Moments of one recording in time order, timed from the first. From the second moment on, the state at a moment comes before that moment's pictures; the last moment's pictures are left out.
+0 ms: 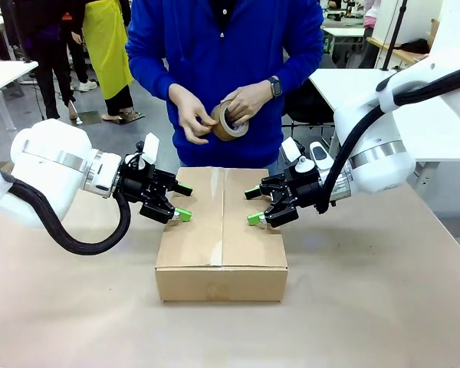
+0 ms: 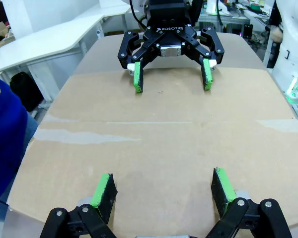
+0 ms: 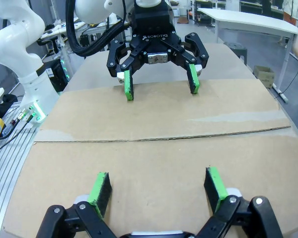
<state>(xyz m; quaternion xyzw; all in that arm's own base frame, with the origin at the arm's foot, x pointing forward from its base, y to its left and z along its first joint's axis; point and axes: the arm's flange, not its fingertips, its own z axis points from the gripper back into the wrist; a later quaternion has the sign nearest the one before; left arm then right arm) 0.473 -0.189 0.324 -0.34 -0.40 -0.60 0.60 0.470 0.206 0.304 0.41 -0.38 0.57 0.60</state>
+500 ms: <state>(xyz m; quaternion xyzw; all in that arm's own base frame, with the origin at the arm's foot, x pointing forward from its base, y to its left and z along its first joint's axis) 0.473 -0.189 0.324 -0.34 -0.40 -0.60 0.60 0.470 0.206 0.304 0.41 -0.38 0.57 0.60</state>
